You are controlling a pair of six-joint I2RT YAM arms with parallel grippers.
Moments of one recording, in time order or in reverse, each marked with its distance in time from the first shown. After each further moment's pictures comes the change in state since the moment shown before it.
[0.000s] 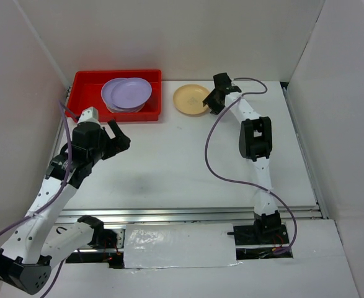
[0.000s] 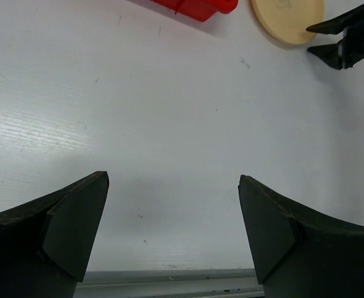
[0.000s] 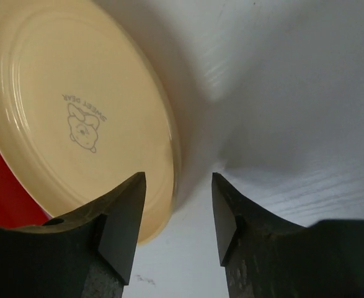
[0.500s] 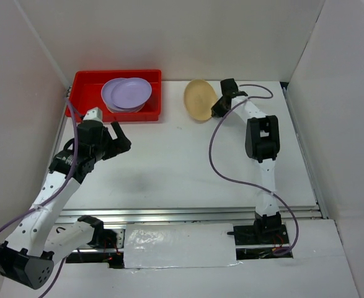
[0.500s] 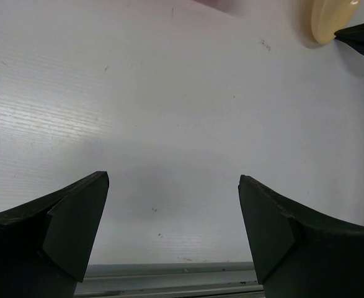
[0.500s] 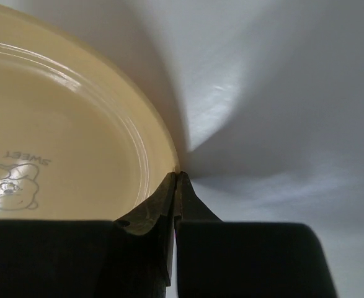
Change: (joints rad) left arm 0.024 0.057 -0.016 -0.022 0.035 0.060; right arm -0.036 -0.054 -0.146 0.058 -0.051 -0.017
